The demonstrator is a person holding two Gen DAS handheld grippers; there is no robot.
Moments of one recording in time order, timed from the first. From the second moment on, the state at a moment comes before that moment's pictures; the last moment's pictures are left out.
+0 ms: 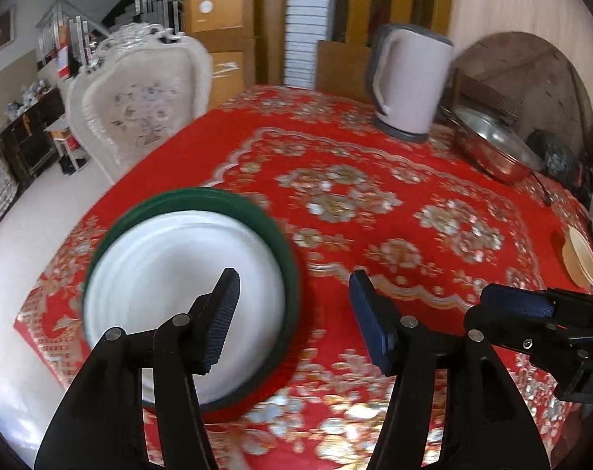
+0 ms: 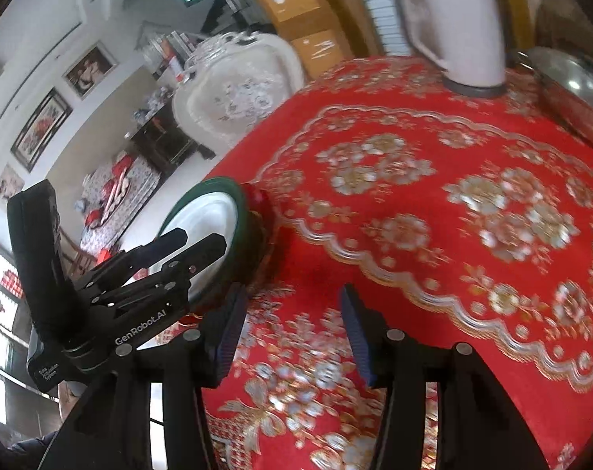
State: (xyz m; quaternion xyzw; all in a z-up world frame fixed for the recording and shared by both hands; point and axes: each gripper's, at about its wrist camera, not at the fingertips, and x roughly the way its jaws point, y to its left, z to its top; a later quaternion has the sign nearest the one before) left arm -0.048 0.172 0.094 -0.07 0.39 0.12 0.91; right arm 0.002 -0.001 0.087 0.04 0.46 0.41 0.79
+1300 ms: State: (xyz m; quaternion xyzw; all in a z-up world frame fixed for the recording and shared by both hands) left arm 0.043 -0.128 0.081 0.03 0.44 -0.12 0.89; right arm -0.001 -0.328 0.070 0.20 0.45 0.16 0.86
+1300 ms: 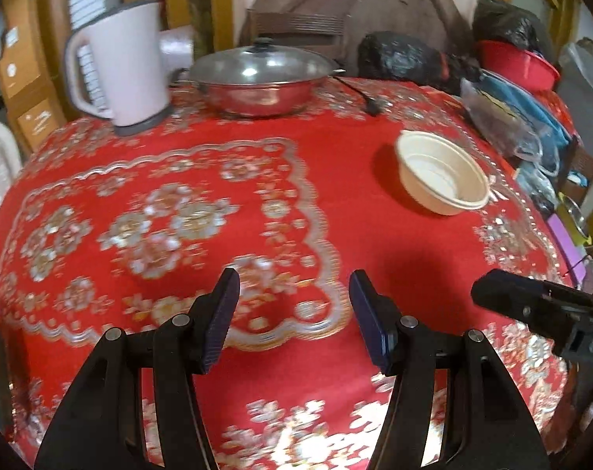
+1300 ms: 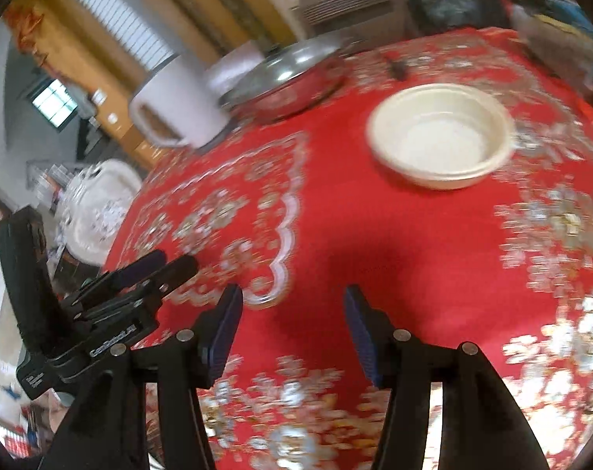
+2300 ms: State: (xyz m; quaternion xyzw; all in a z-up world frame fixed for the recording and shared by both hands) left arm 0.177 -0.265 0.031 -0.03 0.52 -0.17 0.84; right arm 0.104 -0.451 0.025 0.28 0.43 0.02 0.86
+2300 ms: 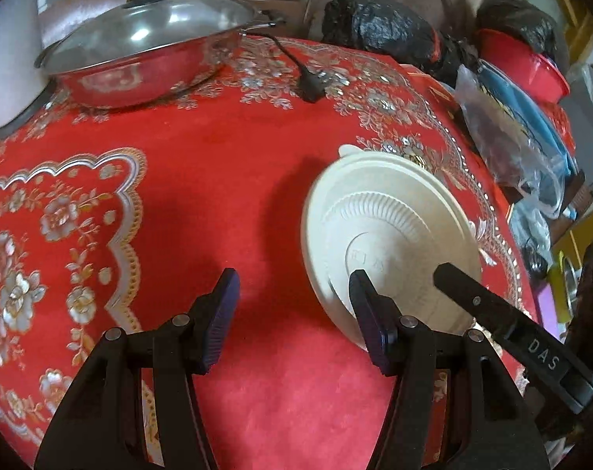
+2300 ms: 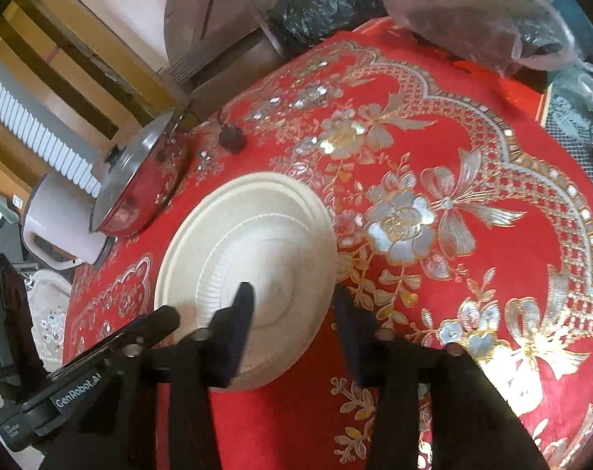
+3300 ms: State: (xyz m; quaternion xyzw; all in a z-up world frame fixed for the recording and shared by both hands) left arm 0.077 -0.029 0.052 -0.10 0.51 -0.07 0.85; right arm 0.067 -0.226 0.052 0.15 0.46 0.23 0.84
